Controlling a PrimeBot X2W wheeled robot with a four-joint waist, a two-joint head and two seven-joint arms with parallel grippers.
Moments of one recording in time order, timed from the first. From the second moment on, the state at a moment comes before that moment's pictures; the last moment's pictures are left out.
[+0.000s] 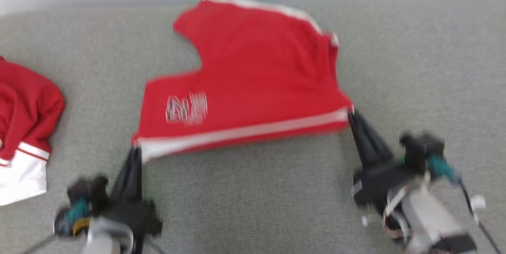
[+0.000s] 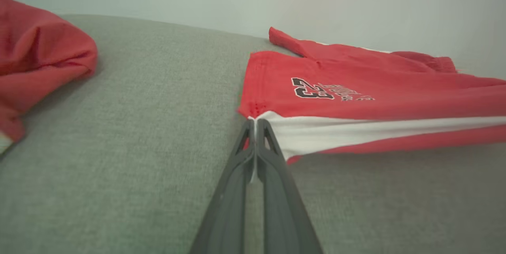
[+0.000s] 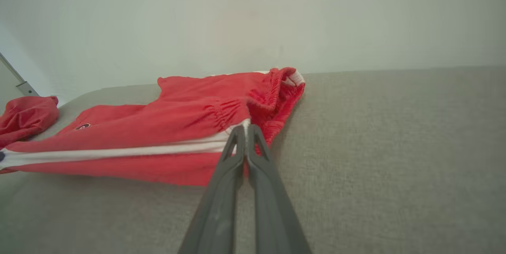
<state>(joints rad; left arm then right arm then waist) -0.37 0.14 -0.10 0.52 -0.36 -0.12 -0.26 -0.47 -0.28 0.34 0.46 0.45 0.13 -0.26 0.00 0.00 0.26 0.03</state>
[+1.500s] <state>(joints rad) -0.43 0.39 -0.38 0.54 -0.39 -0.13 -0.20 -0.12 -0.17 0.34 0.32 0.59 0.13 -0.26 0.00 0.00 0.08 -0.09</state>
